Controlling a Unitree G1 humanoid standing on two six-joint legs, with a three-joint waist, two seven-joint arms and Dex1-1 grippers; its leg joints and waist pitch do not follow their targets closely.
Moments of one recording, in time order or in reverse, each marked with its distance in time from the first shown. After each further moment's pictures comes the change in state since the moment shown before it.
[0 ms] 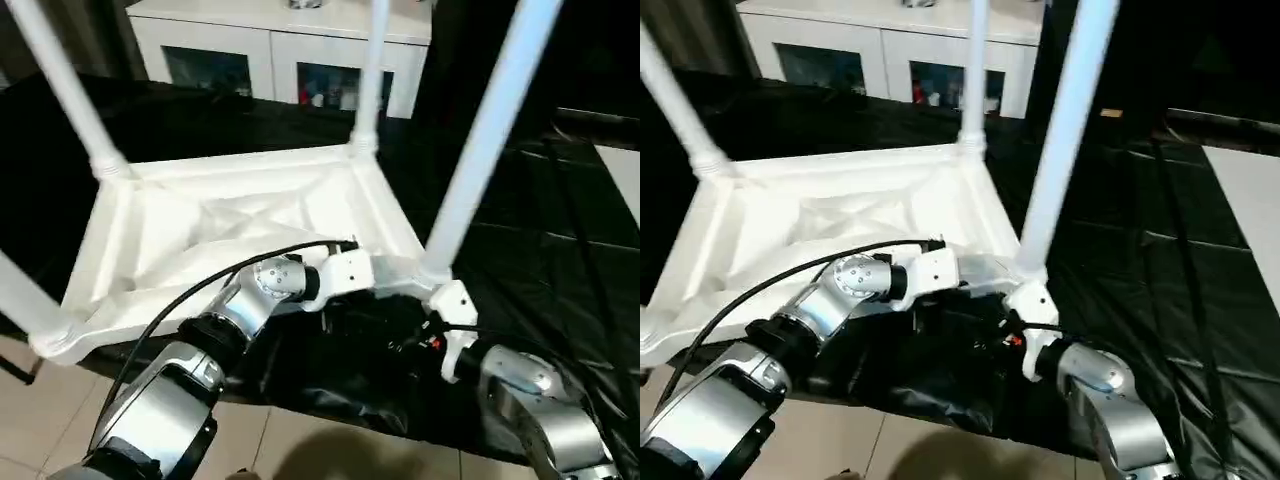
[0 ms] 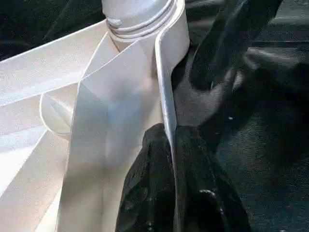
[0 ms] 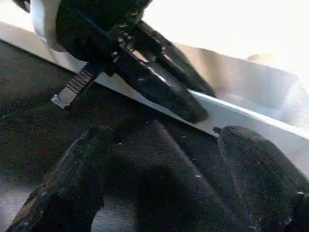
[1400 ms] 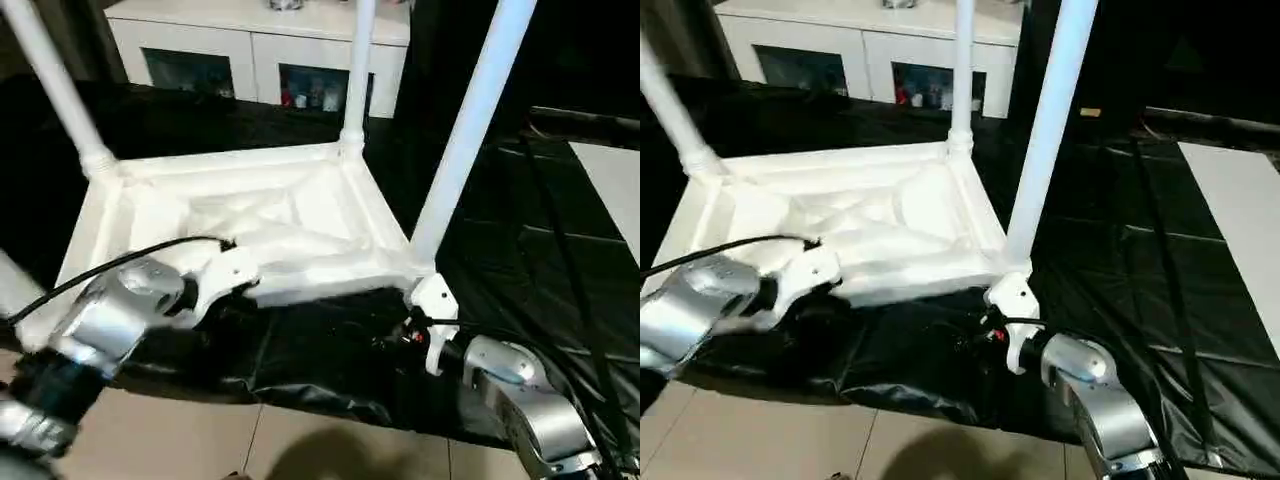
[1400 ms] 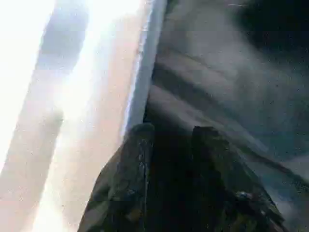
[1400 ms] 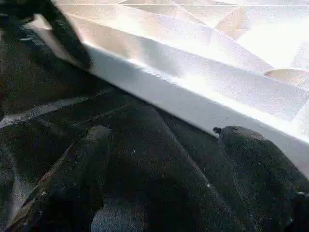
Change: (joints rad) left arm 0.262 0.511 0.064 -0.725 -0.140 0.777 -0.192; right arm -0.054 0.018 0.043 0.007 -0.007 -0.006 0.006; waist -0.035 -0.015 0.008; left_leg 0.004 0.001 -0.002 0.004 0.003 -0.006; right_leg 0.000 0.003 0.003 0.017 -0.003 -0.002
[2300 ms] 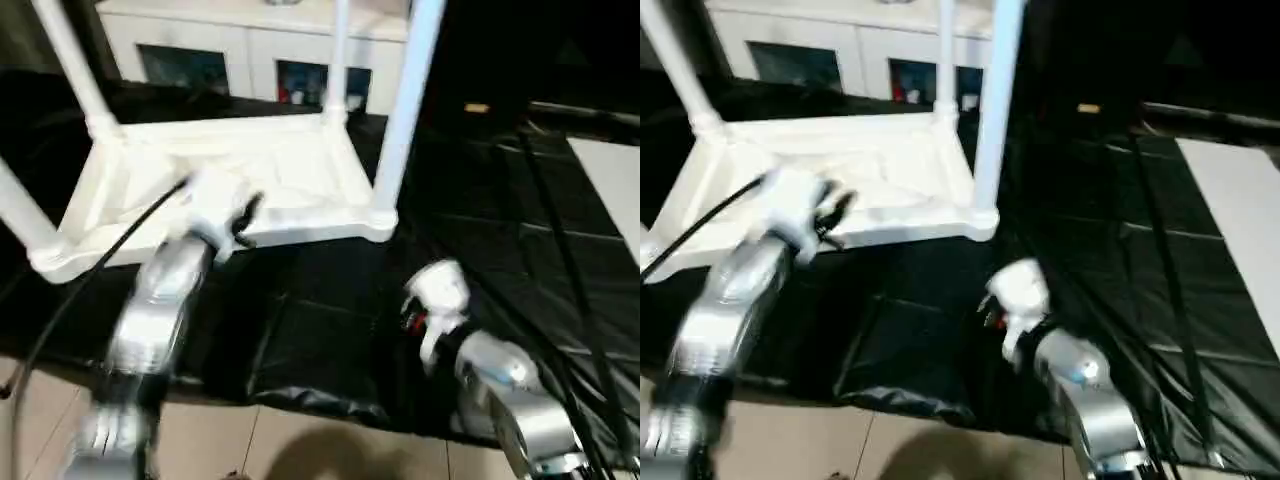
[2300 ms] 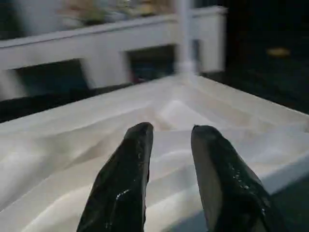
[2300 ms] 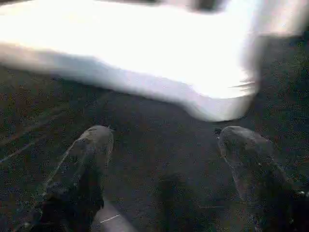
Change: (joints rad) left arm 0.239 -0.402 0.460 -0.049 -0.139 -0.488 0.880; right arm -0.005 0.145 -0.138 0.004 -0.101 -0.075 -0.371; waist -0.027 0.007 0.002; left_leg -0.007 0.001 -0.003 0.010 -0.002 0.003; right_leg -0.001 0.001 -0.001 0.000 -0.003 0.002
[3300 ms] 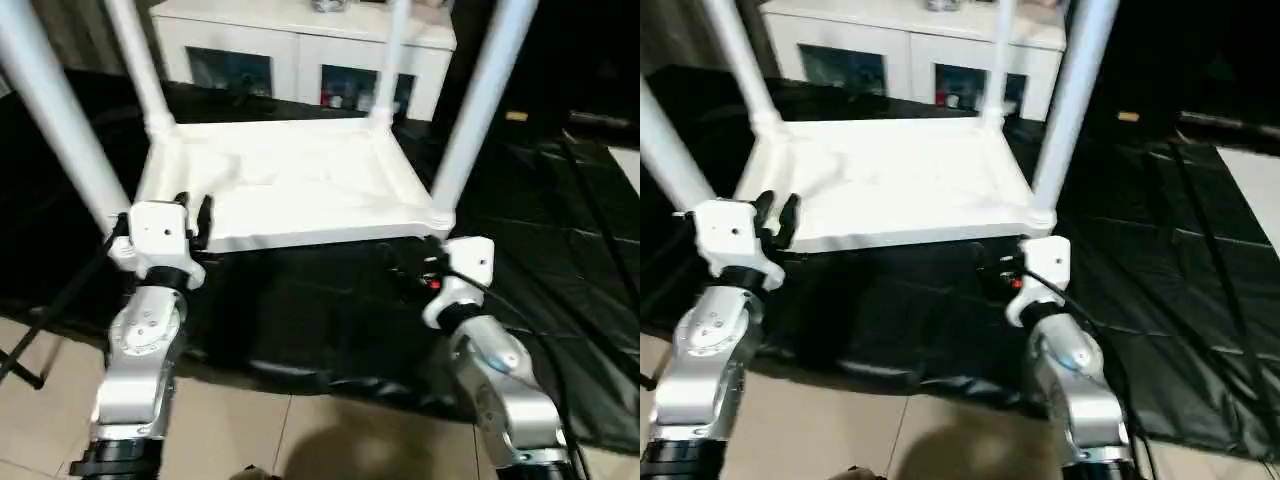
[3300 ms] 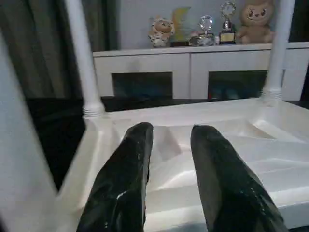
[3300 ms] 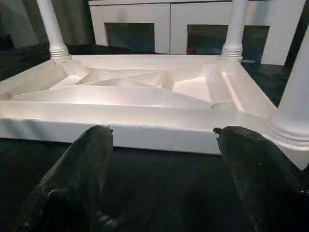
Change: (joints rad) left arm 0.080 -0.064 0.033 -0.173 0.015 0.025 0.094; right arm -0.017 0.121 -0.019 -0.031 0.051 0.011 -0.075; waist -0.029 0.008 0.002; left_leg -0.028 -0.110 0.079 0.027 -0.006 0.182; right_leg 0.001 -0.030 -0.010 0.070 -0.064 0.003
